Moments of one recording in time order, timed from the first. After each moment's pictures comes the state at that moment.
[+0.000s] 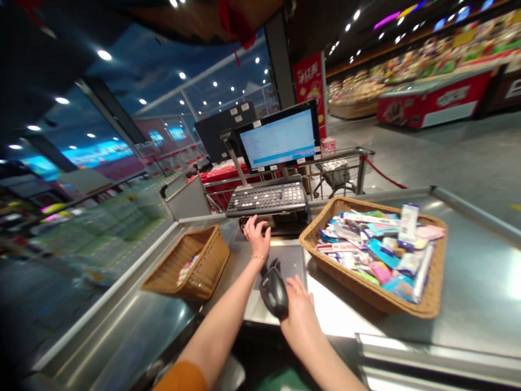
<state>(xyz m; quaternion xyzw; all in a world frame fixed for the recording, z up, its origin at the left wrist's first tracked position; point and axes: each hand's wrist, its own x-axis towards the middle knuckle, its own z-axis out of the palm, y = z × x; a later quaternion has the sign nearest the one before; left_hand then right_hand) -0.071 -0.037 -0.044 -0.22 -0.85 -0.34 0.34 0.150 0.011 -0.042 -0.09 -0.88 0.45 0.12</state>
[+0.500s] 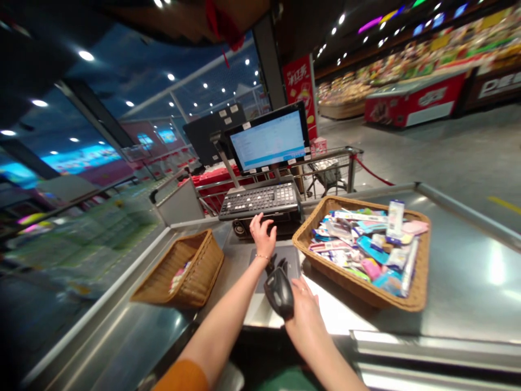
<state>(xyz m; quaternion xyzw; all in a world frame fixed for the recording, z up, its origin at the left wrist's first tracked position) -0.062 -0.003 -0.039 -0.29 -0.83 -0.35 0.32 0.157 0.027 -0.054 -0.12 -0.87 0.45 0.16</state>
